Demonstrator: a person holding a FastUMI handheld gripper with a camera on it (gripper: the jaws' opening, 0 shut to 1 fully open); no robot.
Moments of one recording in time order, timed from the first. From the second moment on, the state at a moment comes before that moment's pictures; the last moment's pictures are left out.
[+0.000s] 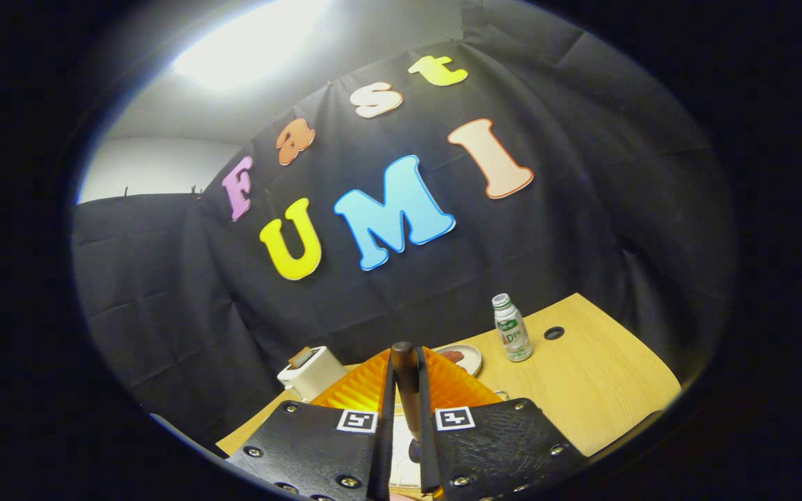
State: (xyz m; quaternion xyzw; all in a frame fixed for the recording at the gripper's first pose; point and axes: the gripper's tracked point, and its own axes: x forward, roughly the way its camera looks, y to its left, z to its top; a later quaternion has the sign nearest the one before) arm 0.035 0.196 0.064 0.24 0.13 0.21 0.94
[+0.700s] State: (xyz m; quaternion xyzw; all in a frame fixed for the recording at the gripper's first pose) arm -0.113 0.340 -0.028 0.13 0.21 0.35 0.90
